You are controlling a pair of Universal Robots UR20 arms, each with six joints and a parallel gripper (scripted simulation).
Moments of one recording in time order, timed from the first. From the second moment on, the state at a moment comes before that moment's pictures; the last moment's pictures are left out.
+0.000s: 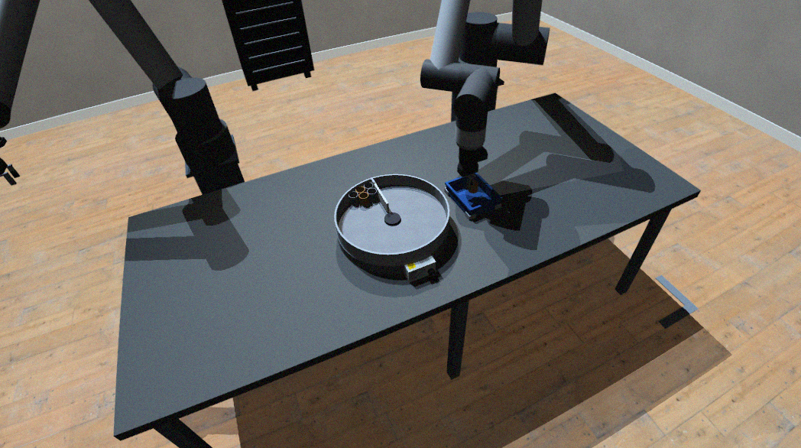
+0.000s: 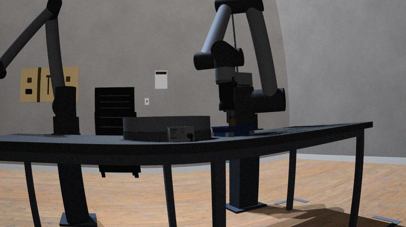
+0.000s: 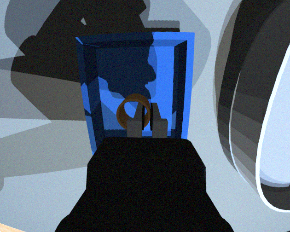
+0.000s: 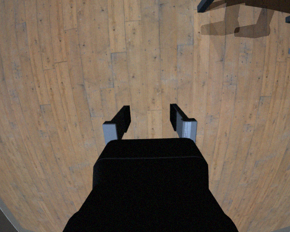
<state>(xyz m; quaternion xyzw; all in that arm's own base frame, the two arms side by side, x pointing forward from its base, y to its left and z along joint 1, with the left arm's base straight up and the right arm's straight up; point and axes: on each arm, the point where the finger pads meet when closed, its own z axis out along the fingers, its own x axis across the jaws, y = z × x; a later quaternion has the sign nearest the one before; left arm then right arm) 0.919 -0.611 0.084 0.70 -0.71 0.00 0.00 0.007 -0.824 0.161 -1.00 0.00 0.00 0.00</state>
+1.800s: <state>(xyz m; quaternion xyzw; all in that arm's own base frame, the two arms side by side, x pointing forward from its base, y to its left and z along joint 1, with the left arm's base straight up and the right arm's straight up) 0.919 -0.611 0.048 0.70 -0.71 0.00 0.00 0.007 -0.824 0.161 -1.00 0.00 0.00 0.00</state>
